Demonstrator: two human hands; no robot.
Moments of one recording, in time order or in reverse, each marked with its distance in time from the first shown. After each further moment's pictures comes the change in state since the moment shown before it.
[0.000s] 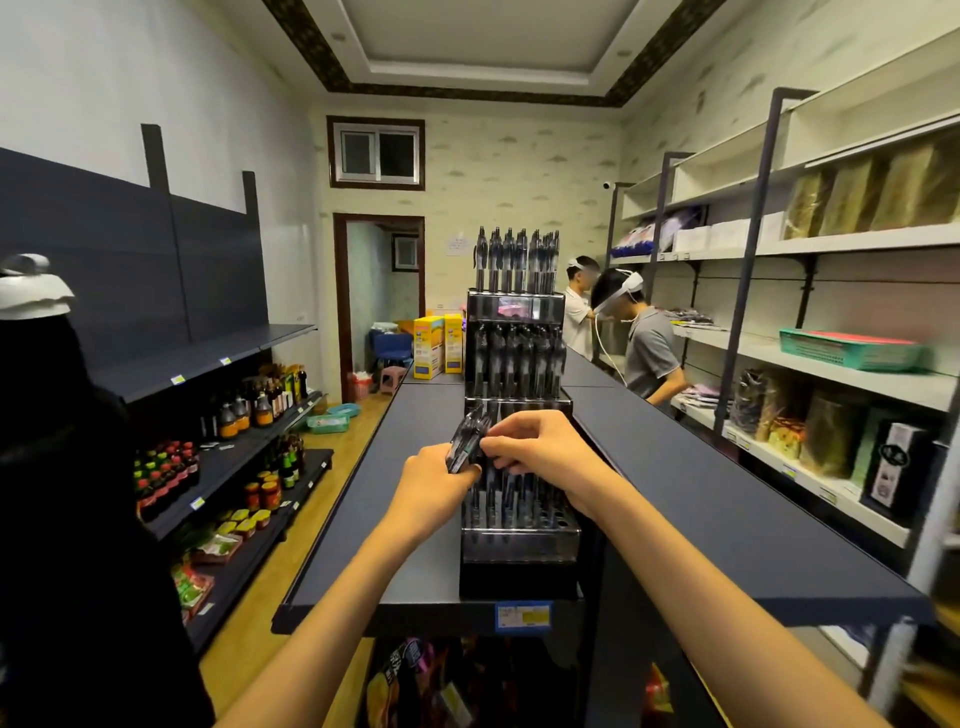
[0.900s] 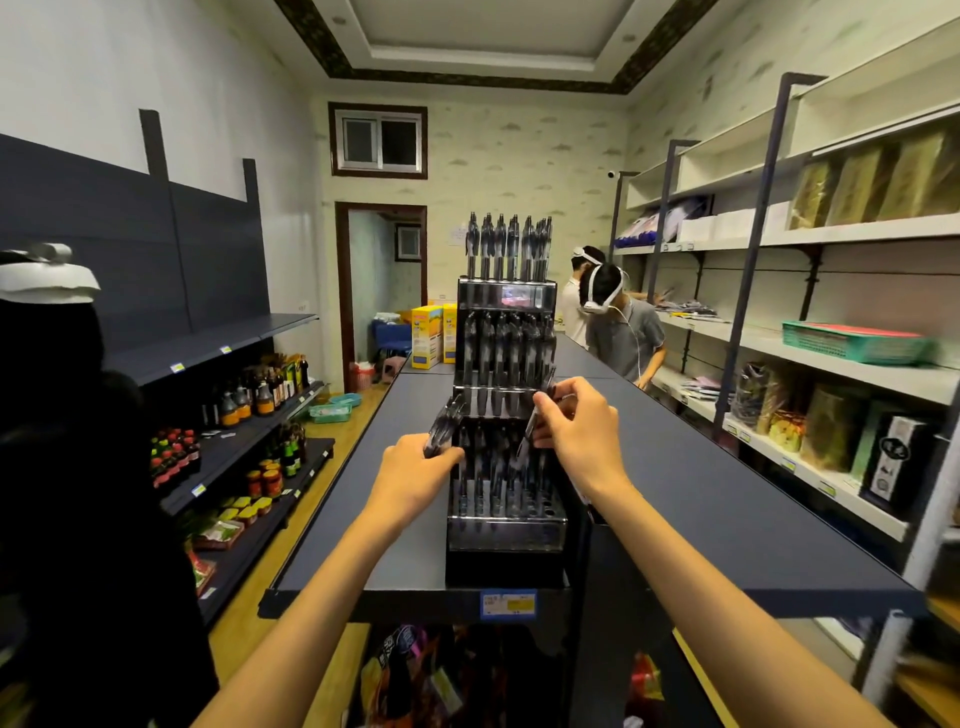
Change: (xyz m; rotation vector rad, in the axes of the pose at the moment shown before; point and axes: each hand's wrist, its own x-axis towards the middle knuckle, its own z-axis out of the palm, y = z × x) left_hand 0.001 -0.009 0.002 -0.078 0.047 -0.070; right_hand 0.010 0.035 -0.029 -0.081 0.484 -0.180
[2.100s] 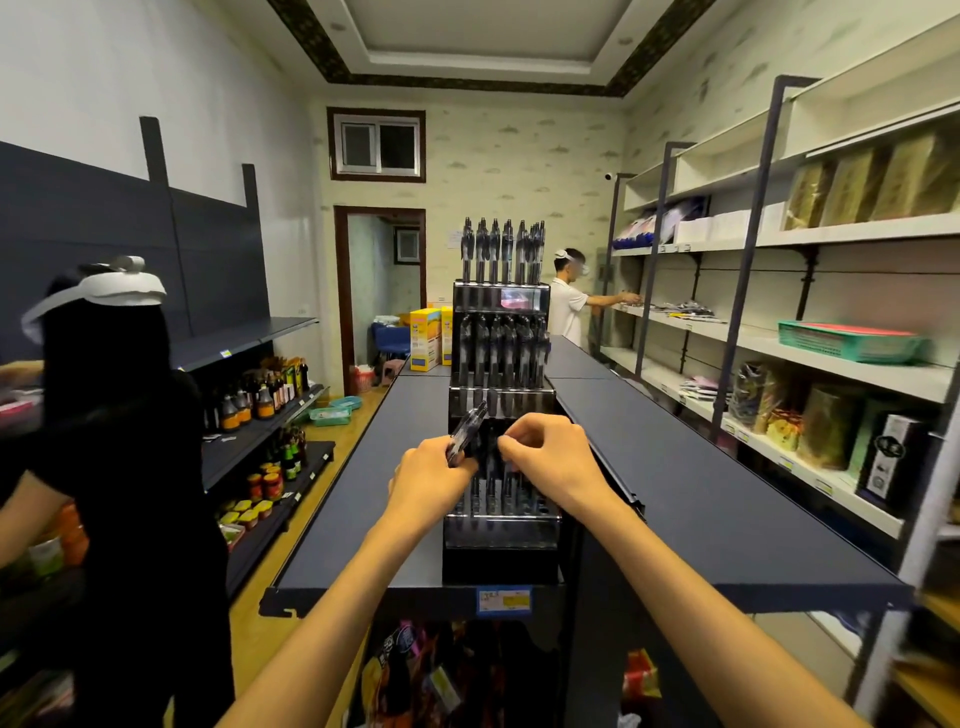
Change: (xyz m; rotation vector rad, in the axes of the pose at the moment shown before) left_hand -0.012 0.017 0.018 0.188 0.006 0.013; right_hand -0.028 -0.015 0.004 -0.266 -0.242 -0.014
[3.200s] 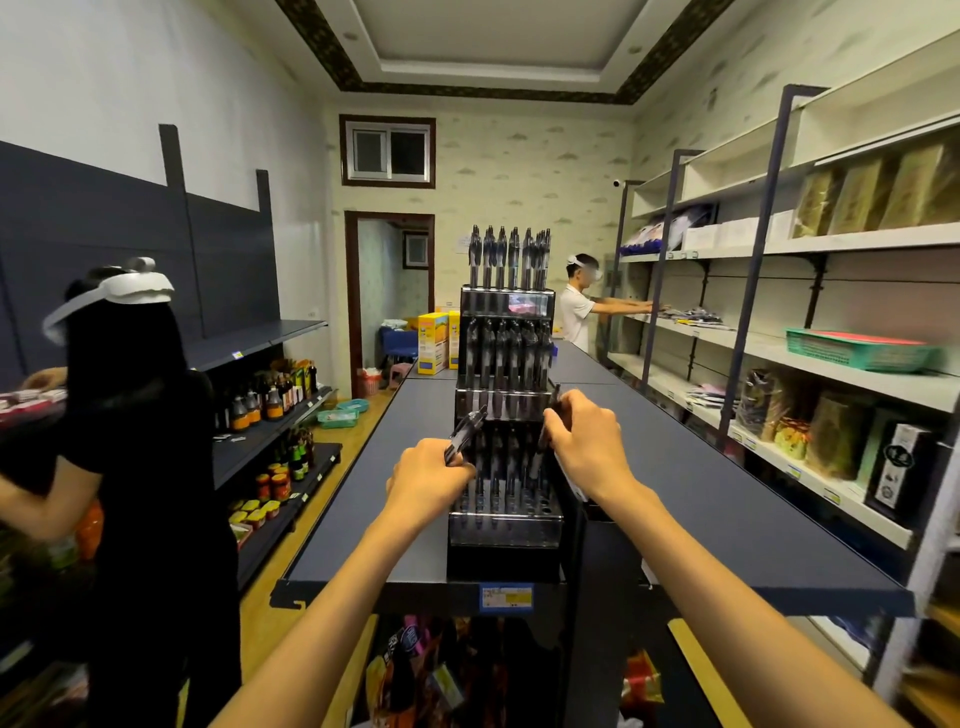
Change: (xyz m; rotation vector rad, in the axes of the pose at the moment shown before) left_hand -0.007 0.001 -0.012 -0.002 -0.001 -0.013; right_hand 0.014 0.015 -0.024 -0.143 0.149 -0.009
